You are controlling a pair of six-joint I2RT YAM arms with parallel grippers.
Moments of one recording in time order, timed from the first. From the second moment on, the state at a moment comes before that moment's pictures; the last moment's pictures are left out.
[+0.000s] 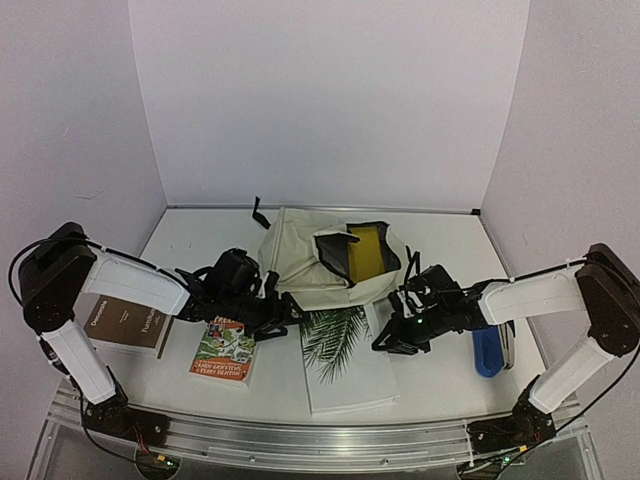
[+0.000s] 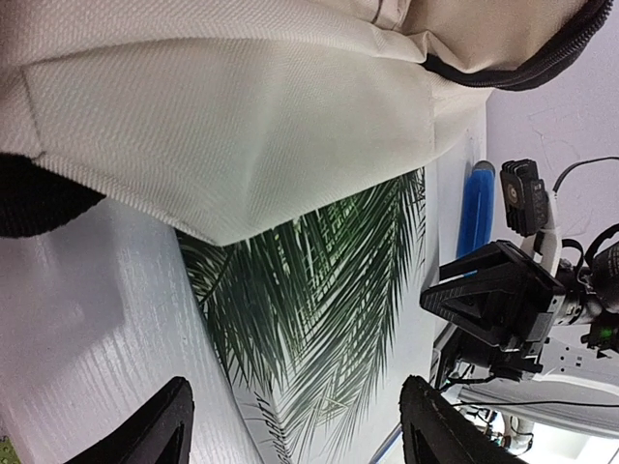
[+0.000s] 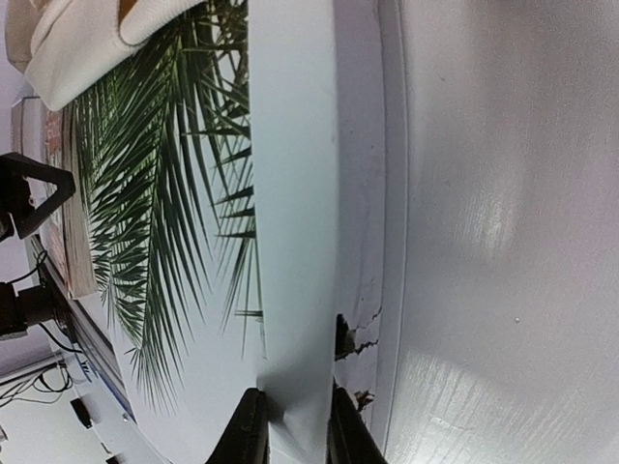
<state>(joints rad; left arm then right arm) -0.84 1.67 0.80 0.14 0.40 -1.02 0.72 1.55 0.68 -0.11 -0.39 0.76</state>
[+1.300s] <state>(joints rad) -0.84 1.31 0.68 0.20 0.46 -0.99 0.72 1.03 0.71 -0.25 -0.49 0.96</state>
